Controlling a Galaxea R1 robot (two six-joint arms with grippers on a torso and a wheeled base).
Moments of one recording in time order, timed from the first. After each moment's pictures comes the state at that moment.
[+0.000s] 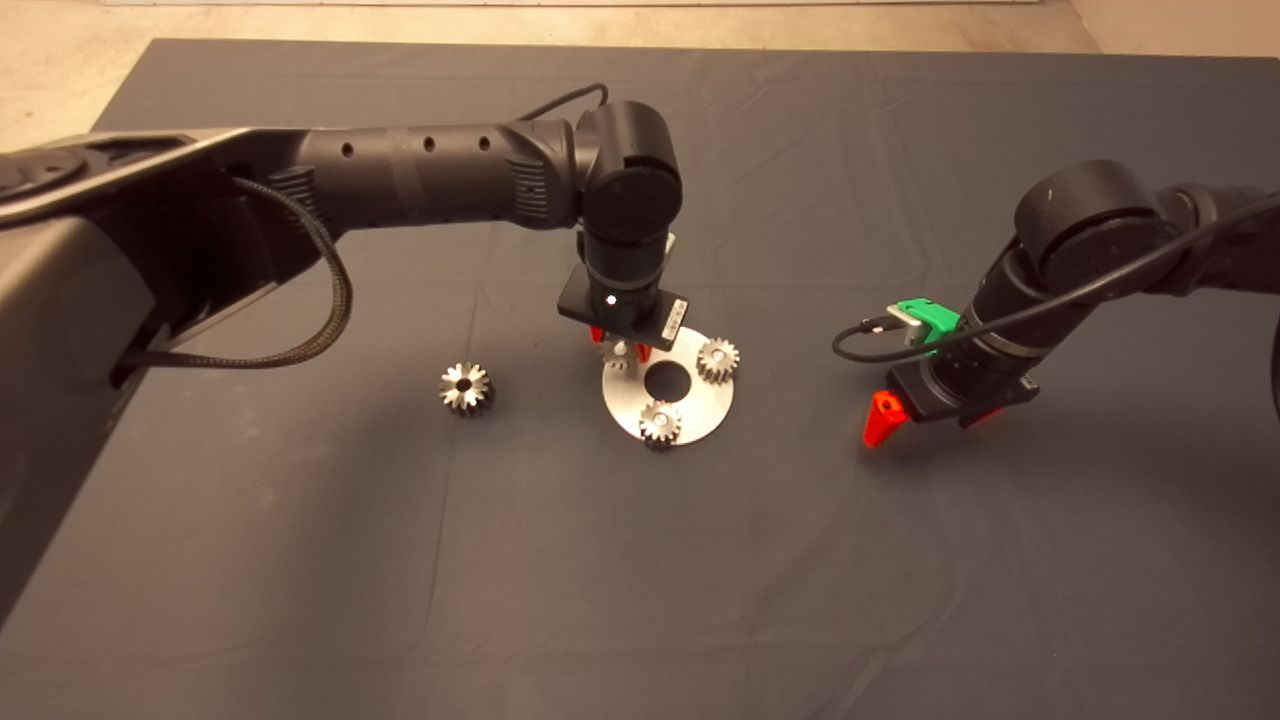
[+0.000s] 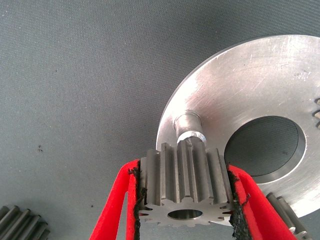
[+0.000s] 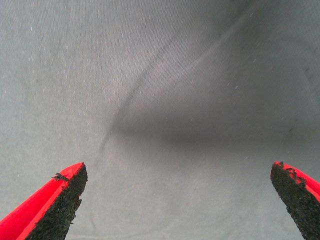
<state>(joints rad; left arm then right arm) -0.40 2.92 -1.45 0.36 1.52 -1.12 0.32 2.34 -1.03 -0.16 -1.52 1.16</state>
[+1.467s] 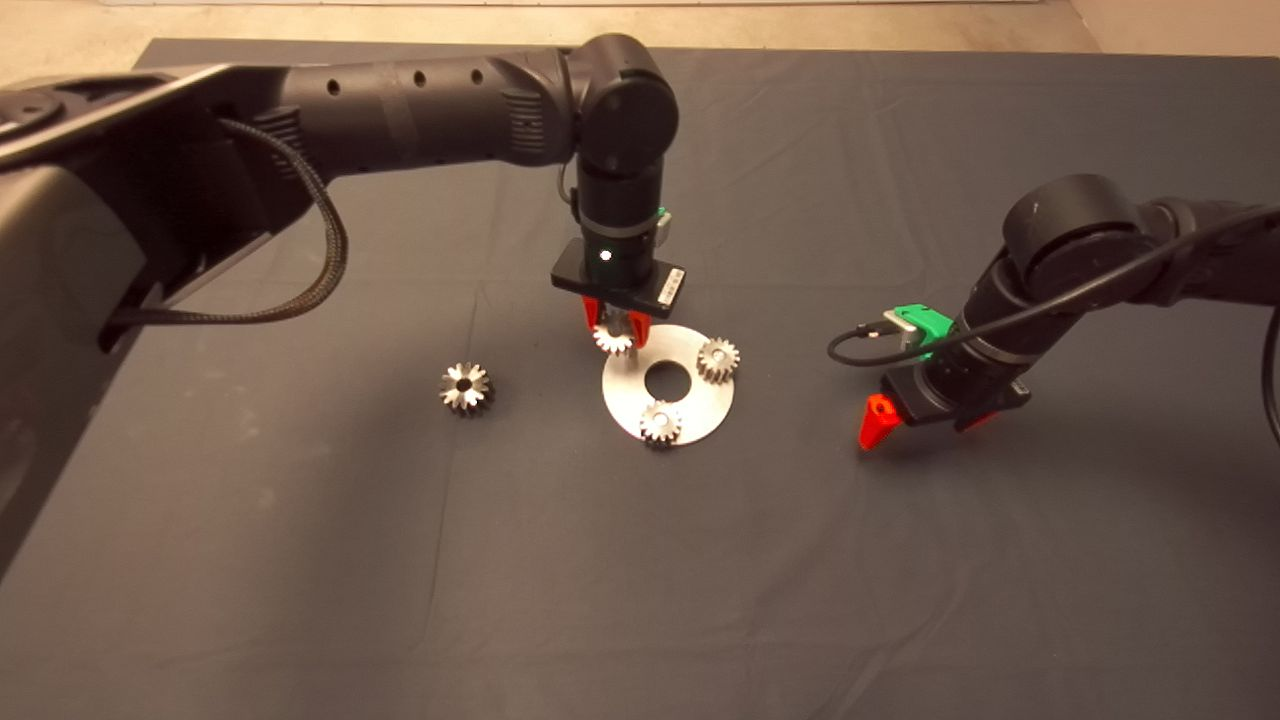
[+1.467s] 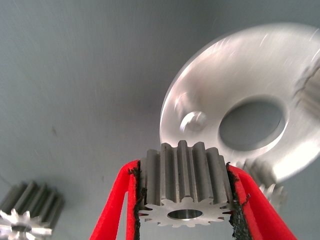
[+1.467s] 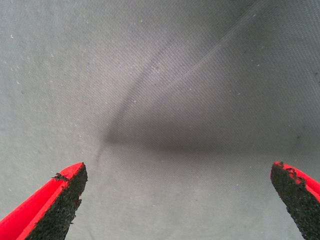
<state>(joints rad) -0.47 2.94 -1.63 0.09 1.52 -0.96 0.30 2.35 -1.04 -0.18 -1.52 1.18</state>
